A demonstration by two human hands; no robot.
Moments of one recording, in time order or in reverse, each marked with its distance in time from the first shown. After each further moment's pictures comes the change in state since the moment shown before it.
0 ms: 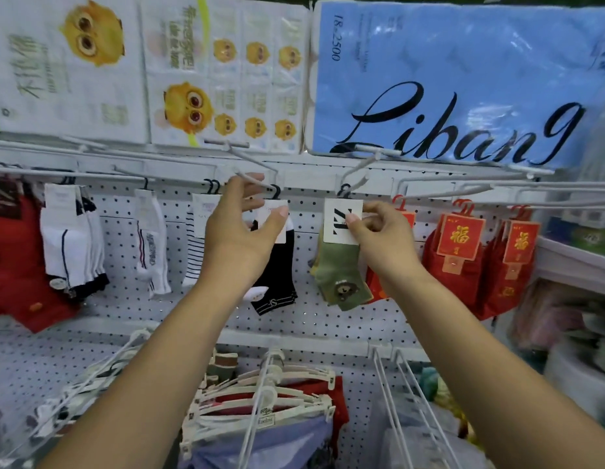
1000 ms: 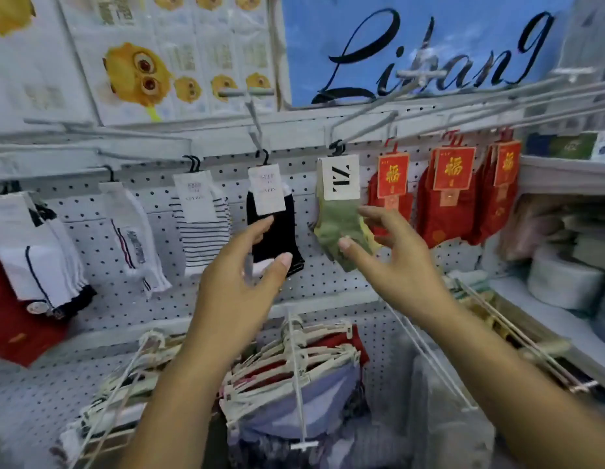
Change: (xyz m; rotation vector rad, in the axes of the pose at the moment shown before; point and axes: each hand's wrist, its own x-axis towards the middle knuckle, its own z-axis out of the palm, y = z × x) left_hand -0.055 -0.048 -0.056 0.085 -0.394 -0.037; right_hand -0.105 0.012 0.017 -0.387 0.036 -0.076
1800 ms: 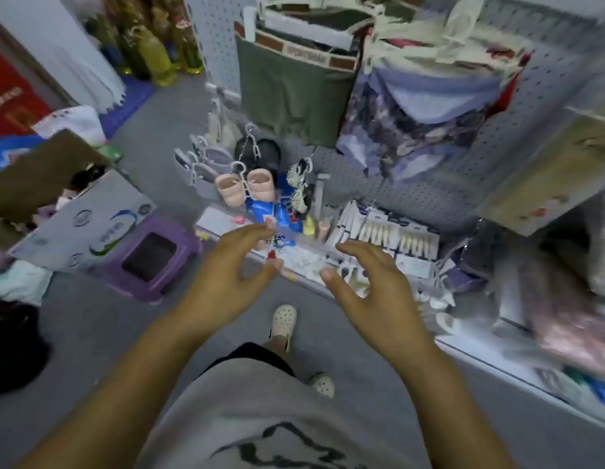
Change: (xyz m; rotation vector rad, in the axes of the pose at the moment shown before) left_hand -0.506 0.006 -0.041 0.315 -0.115 -0.707; right_hand -0.445 -0.004 -0.002 0.045 -0.926 0.174
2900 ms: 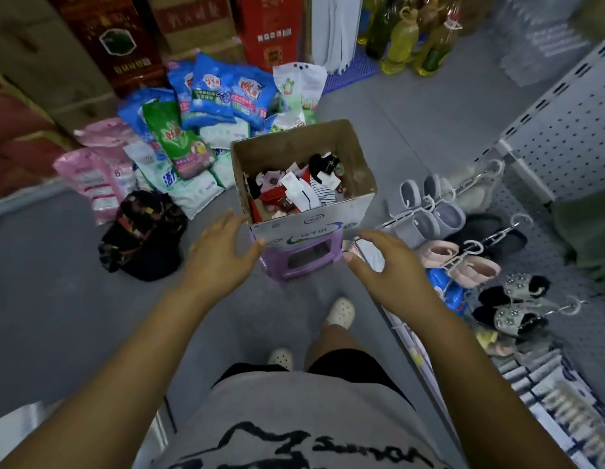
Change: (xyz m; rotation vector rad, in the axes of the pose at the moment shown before) left_hand -0.077 -0.402 -0.341 0.135 0.343 -0.807; right_hand 0.236 -0.286 0.426 -0.198 -0.547 -0.326
